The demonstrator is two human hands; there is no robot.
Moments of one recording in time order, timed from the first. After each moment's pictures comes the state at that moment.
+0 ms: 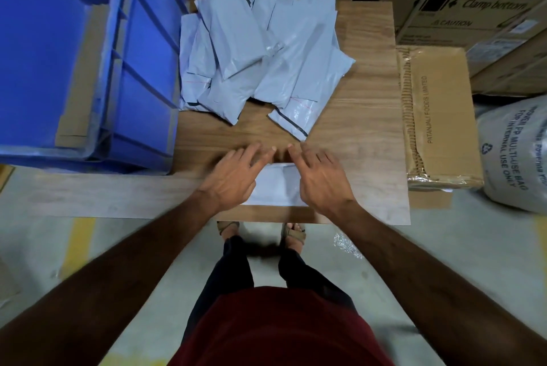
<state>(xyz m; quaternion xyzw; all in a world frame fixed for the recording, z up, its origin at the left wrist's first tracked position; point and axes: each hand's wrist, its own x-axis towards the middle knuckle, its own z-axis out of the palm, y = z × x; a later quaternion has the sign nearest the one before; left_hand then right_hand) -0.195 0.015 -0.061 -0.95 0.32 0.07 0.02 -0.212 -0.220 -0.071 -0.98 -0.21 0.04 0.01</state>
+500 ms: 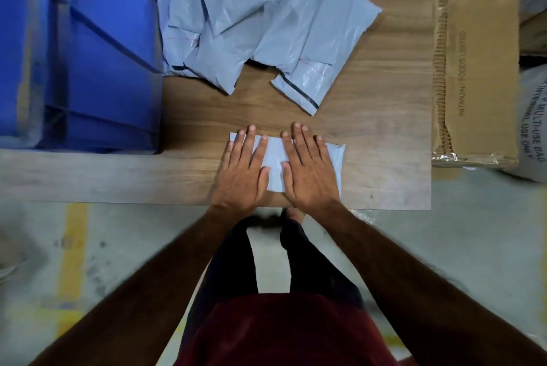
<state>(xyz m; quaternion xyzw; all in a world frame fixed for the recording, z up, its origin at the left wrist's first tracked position) -0.241 0.005 -0.147 -0.98 0.16 0.08 -0.09 -0.237 -0.184 -0.146 -0.98 -0.15 0.06 0.14</state>
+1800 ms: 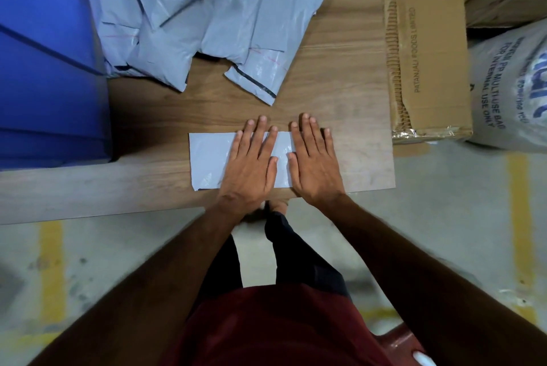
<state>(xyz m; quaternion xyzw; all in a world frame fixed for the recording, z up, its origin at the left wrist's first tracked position) -0.234 -0.079 -0.147 -0.97 0.22 0.06 -0.11 -0.253 -0.260 -0.151 -0.99 -0.07 0.05 0.15</state>
